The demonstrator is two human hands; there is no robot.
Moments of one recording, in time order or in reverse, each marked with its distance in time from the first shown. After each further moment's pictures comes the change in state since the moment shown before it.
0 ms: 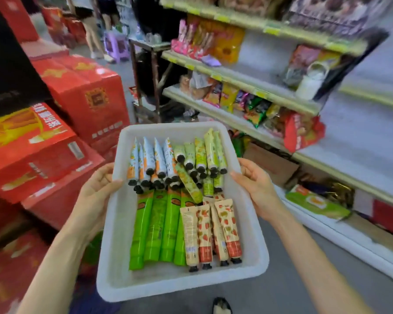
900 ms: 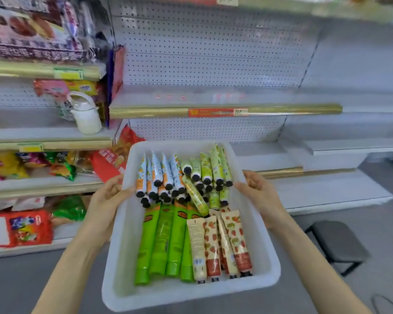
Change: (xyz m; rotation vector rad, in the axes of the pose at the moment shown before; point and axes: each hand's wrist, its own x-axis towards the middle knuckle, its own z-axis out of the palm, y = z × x) left_hand 0.063 -0.084 0.614 0.068 -0.698 -0.129; right_hand -0.091 -0.026 -0.499 0.036 0.892 0.038
